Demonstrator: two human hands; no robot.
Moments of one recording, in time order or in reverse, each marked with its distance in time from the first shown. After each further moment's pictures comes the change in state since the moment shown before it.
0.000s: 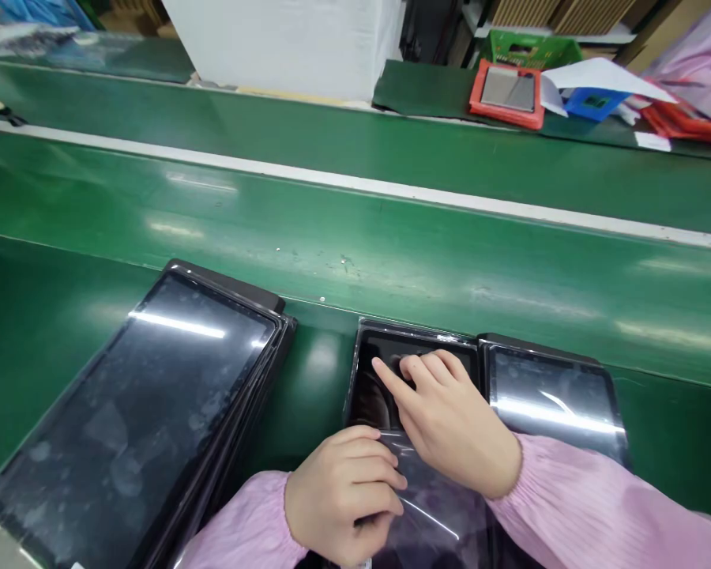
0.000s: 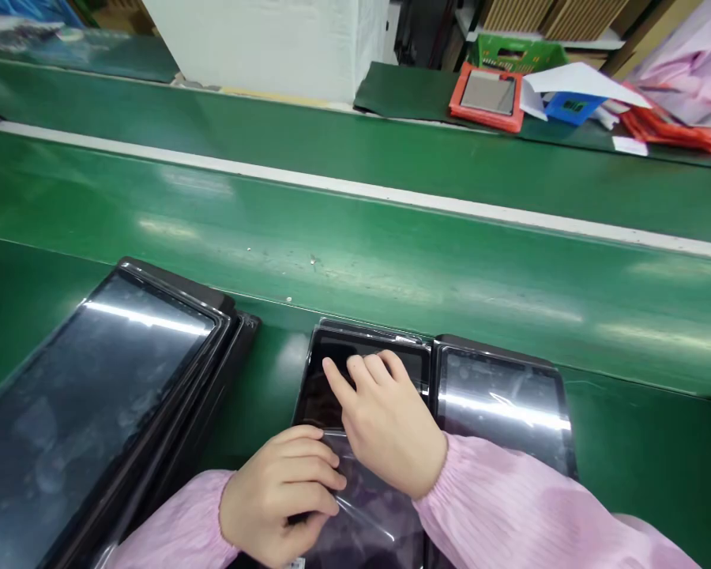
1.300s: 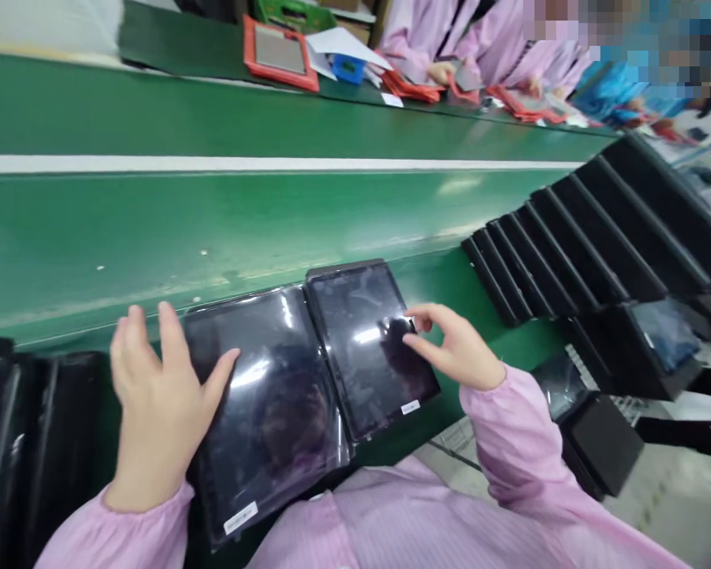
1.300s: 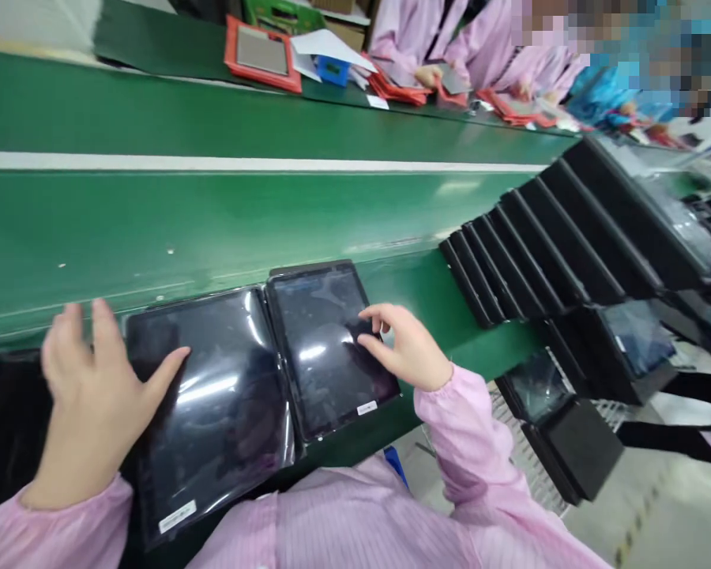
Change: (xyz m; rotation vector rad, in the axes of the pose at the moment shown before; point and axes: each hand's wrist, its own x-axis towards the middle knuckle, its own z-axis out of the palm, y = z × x) left_hand 0.040 -0.029 -0.011 0.734 0.044 -0.347; right_hand -0.205 0.041 -0.024 0.428 0.270 0.768
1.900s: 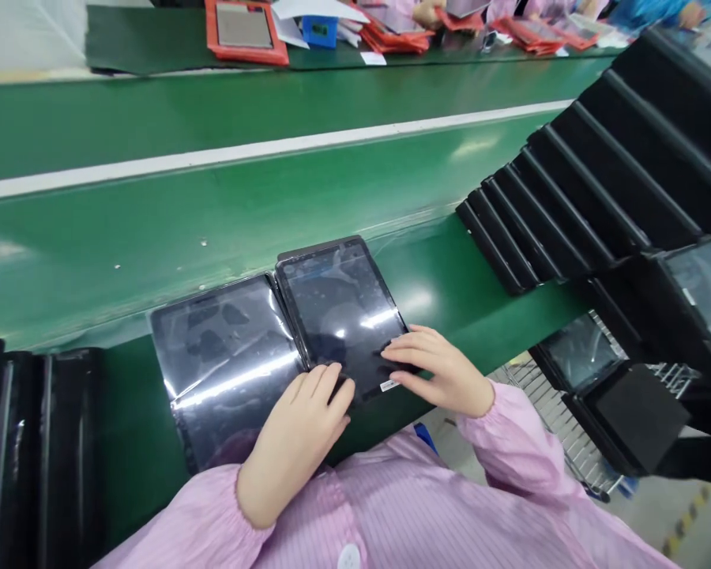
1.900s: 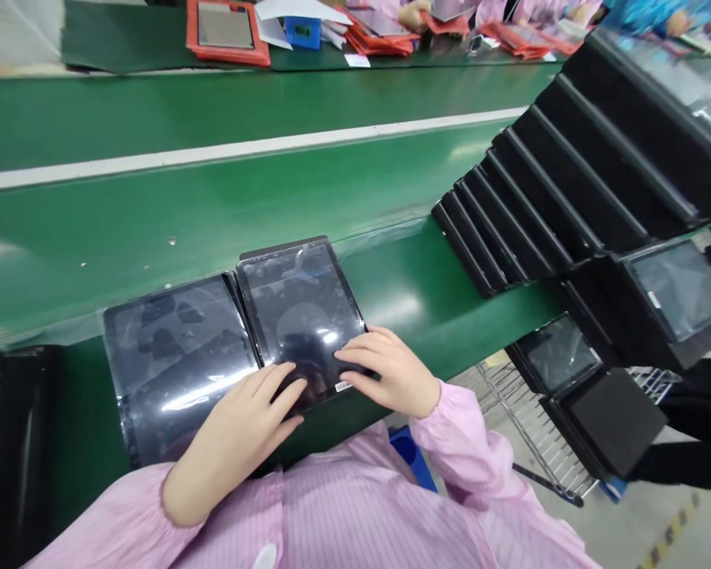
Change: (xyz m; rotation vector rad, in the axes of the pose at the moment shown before) left_hand -0.051 0.142 -0.003 -0.047 -0.462 0.681; right_hand -0.076 0.017 0.025 0.031 -0.032 -0.279
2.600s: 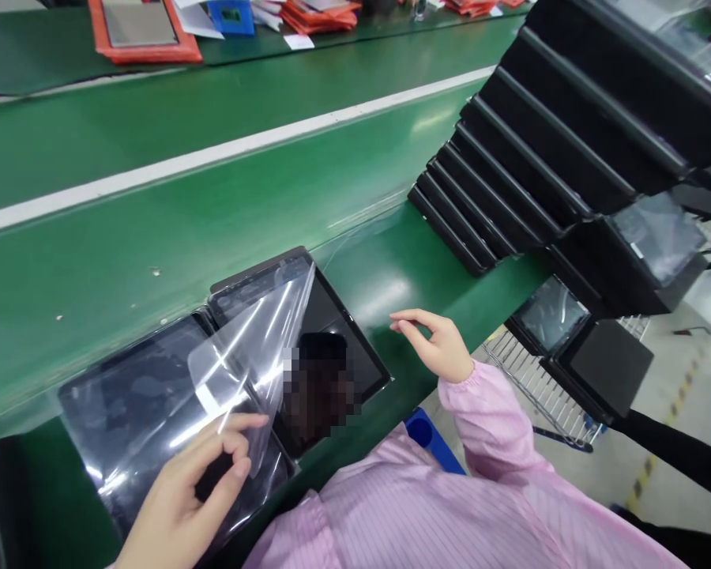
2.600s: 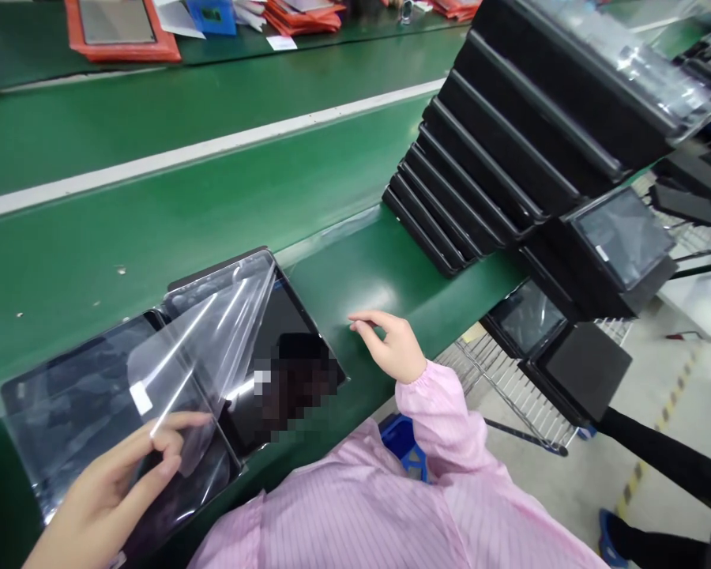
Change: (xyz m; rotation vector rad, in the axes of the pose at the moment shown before) left_hand -0.032 -0.062 -0.021 -0.548 -0.090 -0.340; right_hand -0.028 0.049 -0.007 0.252 0.404 0.605
